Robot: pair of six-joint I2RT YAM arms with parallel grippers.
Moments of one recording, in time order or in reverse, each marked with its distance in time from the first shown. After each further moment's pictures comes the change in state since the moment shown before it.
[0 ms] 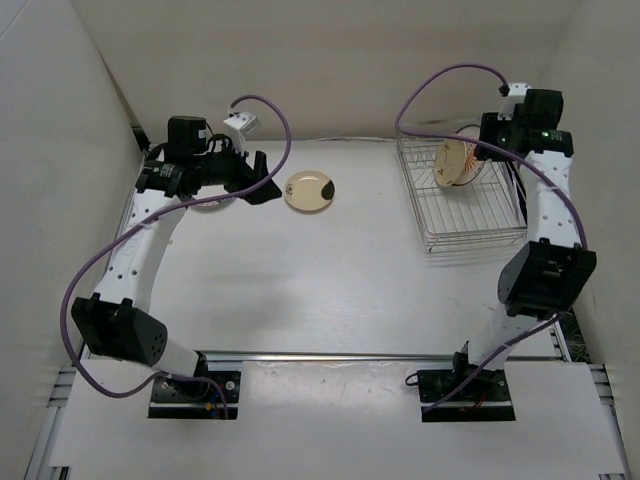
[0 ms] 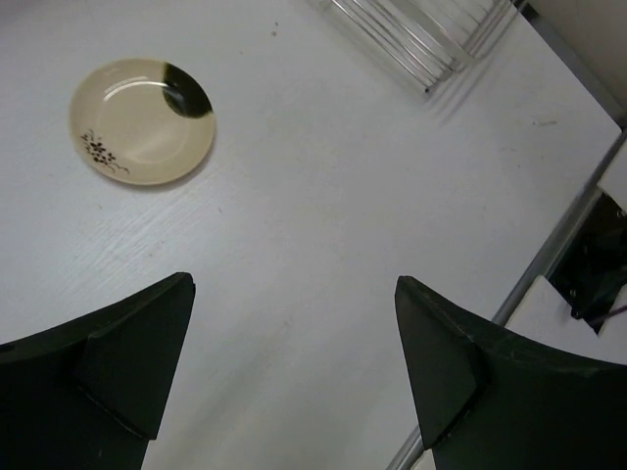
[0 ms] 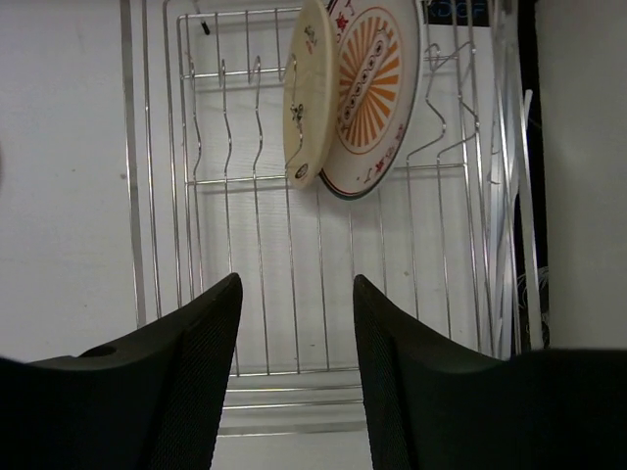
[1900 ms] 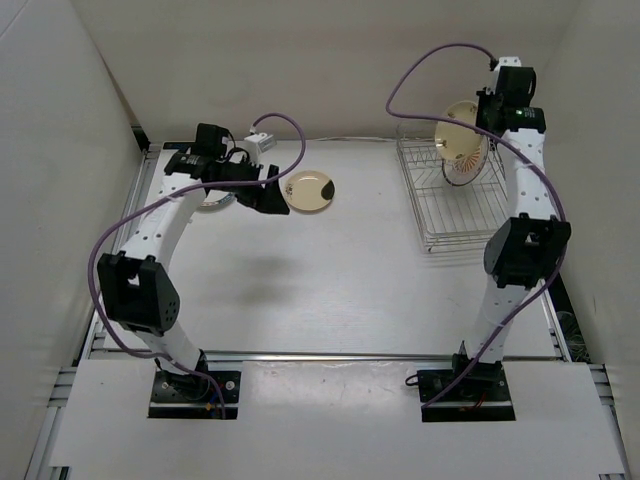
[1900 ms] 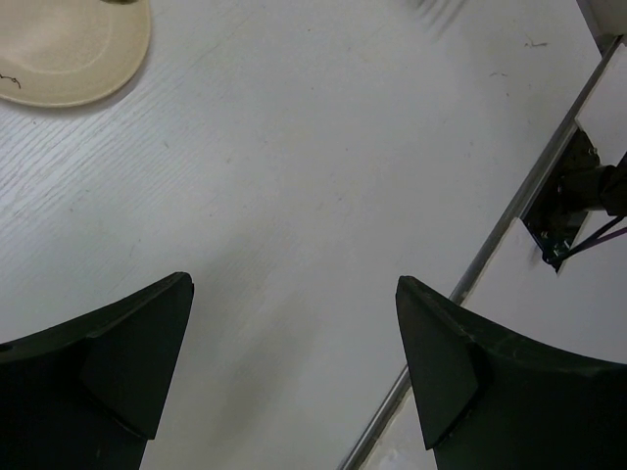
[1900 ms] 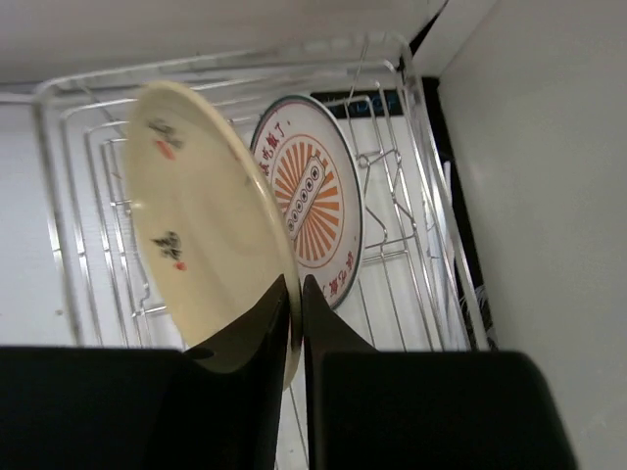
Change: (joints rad) left arm -0.014 0.224 -0.012 -0.105 0.091 0.071; right arm 0.112 0.338 0.363 0.038 0.306 0.035
